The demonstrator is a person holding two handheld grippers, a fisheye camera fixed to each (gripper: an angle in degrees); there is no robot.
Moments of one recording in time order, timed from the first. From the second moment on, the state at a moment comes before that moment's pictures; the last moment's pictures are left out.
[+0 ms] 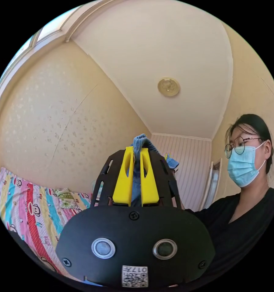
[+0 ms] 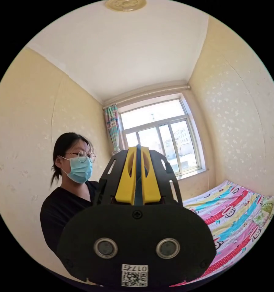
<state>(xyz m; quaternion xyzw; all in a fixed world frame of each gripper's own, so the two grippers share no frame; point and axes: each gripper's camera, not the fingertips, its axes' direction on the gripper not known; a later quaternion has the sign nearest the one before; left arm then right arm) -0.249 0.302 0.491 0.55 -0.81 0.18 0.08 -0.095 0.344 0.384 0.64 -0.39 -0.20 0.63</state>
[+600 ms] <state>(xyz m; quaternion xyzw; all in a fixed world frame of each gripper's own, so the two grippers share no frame) -0.086 0.239 0.417 0.49 -0.85 0.18 0.01 0.016 0.285 0.335 0.69 -0.26 -0.03 0.67</state>
